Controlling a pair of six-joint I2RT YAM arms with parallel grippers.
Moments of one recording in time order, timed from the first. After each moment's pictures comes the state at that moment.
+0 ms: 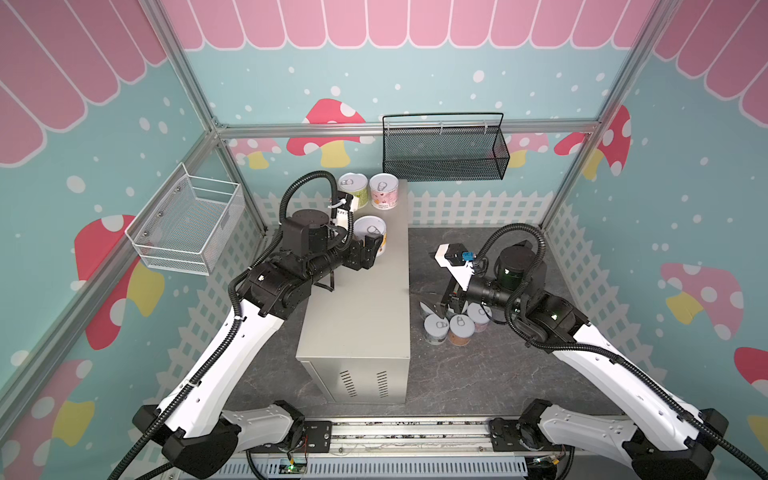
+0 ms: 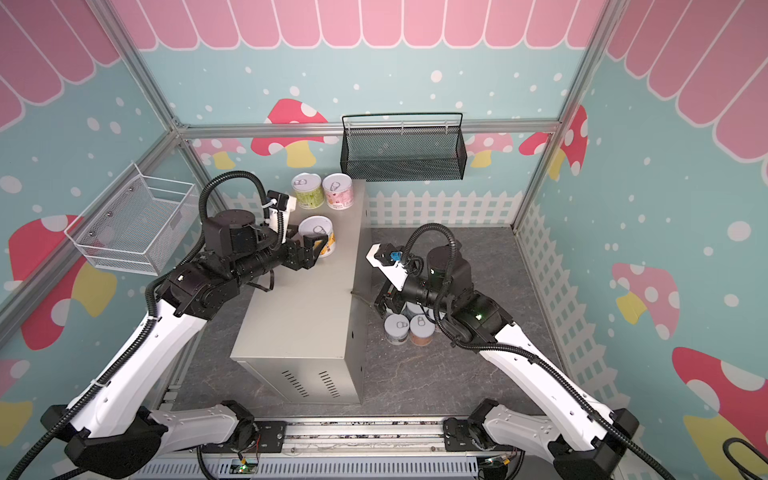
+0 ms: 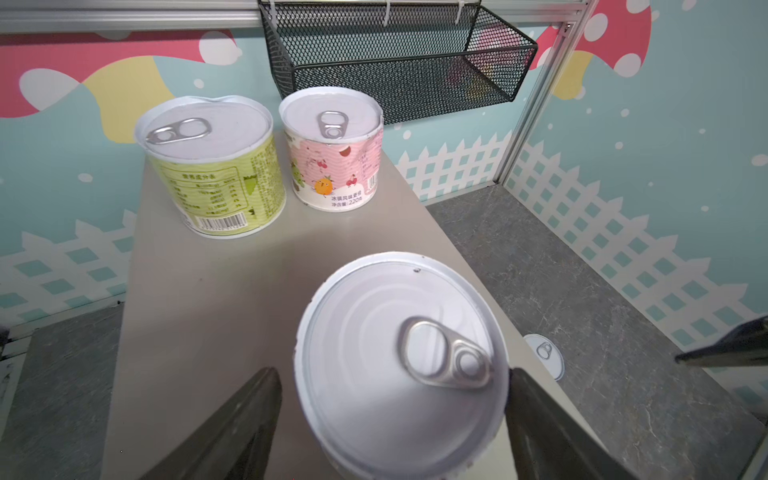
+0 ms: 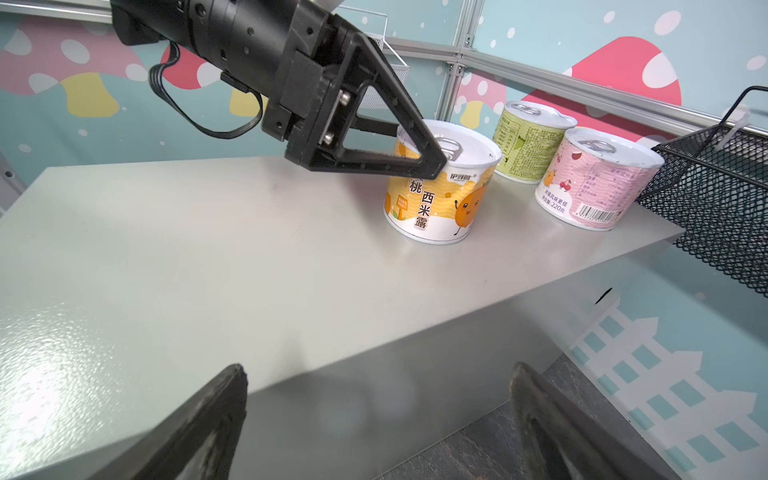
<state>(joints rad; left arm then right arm) -0.50 1.25 1.56 -0.66 0.00 -0.12 0.70 1.09 1.20 -0.30 -0.39 -0.24</state>
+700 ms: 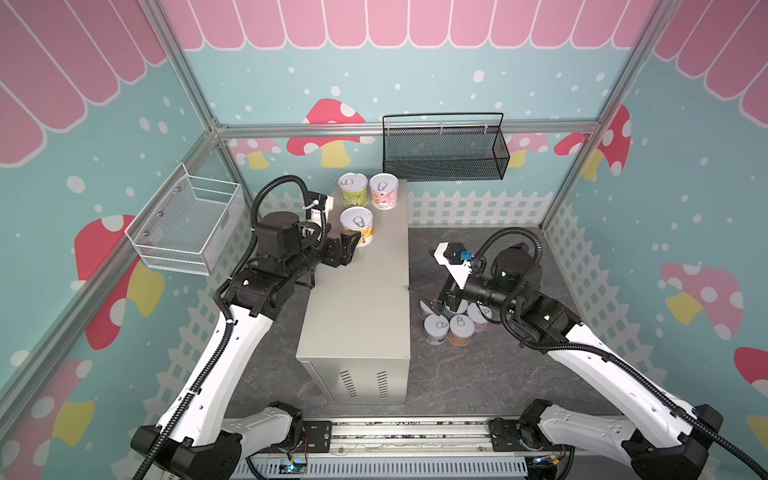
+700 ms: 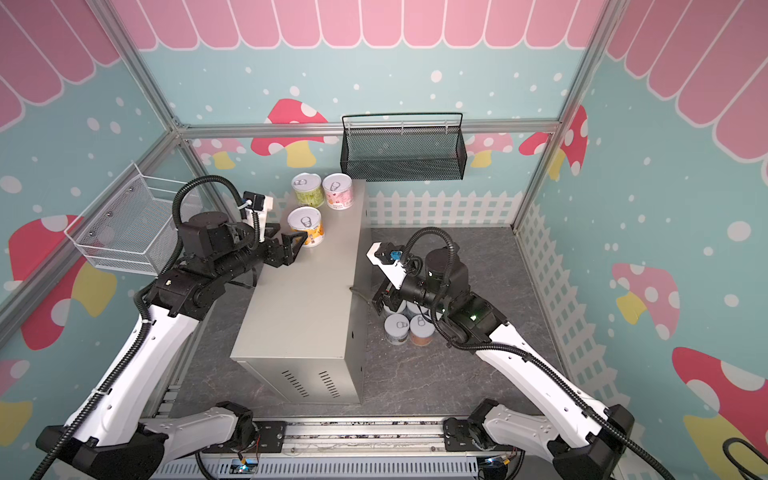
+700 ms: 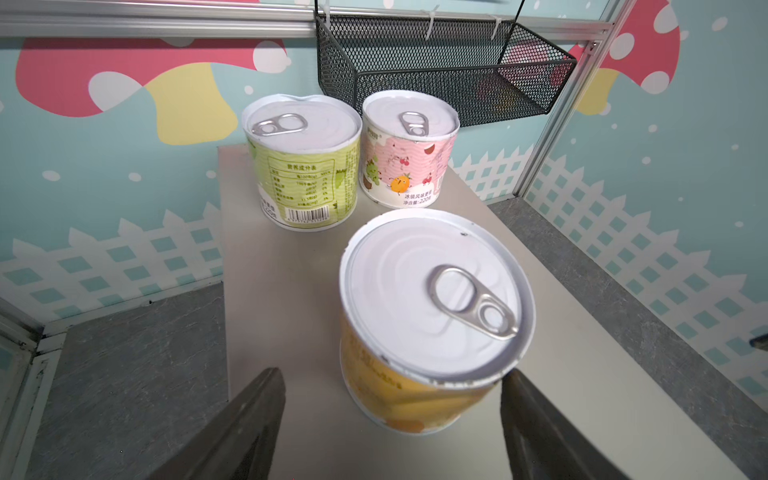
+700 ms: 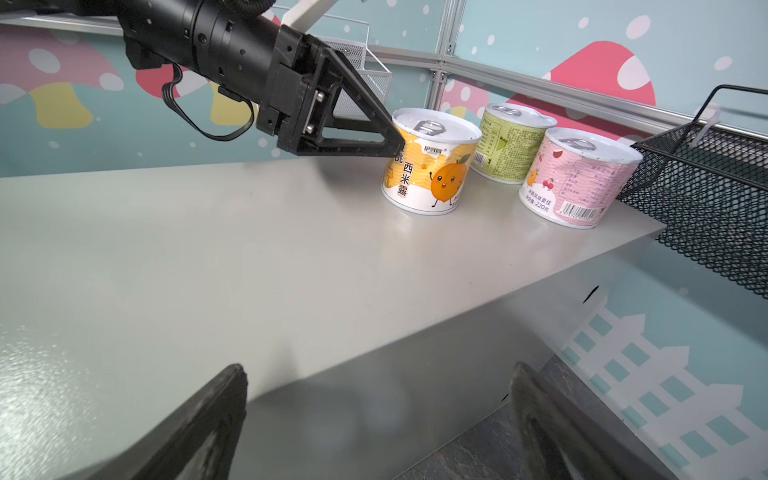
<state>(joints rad) -0.29 1.19 1.44 -0.55 0.21 -0.05 0.70 1.09 1.14 -0.19 -0.35 -0.21</state>
